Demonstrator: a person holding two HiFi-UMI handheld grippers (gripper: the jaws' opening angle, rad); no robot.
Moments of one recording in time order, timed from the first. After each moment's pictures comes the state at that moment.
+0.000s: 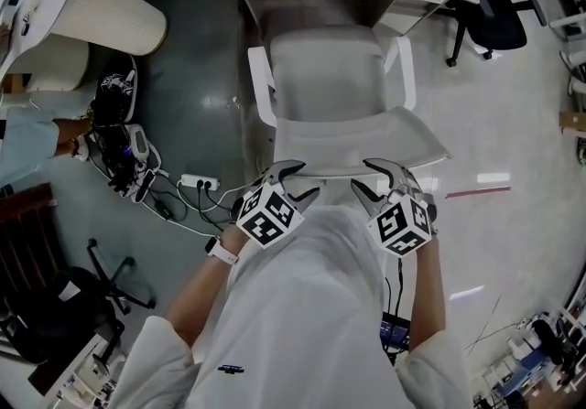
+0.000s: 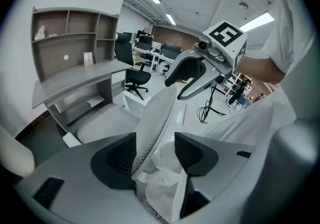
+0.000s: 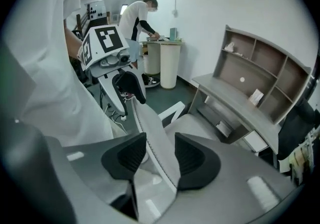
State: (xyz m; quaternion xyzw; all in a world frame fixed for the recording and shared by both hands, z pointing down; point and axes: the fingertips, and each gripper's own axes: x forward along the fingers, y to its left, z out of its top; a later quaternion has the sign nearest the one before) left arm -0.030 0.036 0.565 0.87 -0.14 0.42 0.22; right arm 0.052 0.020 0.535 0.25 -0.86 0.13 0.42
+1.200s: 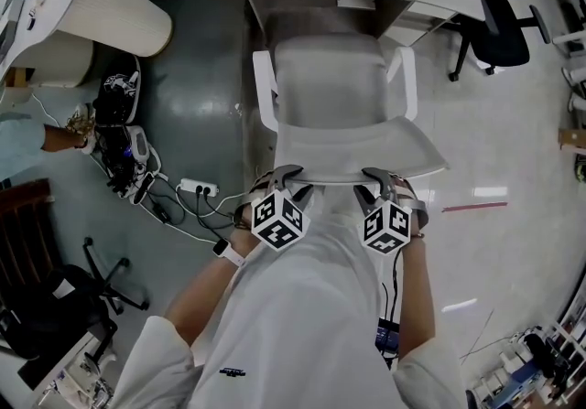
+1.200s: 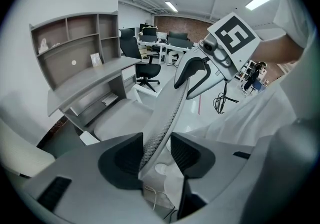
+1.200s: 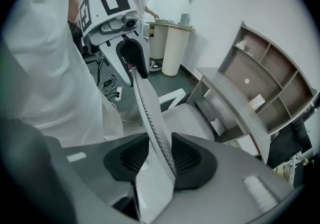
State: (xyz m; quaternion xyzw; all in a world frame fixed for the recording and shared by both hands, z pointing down) left arm -0.042 0.010 0.600 0.84 -0.19 0.48 0.16; right arm 0.066 0.013 0.605 0.24 -0.83 0.07 0.50
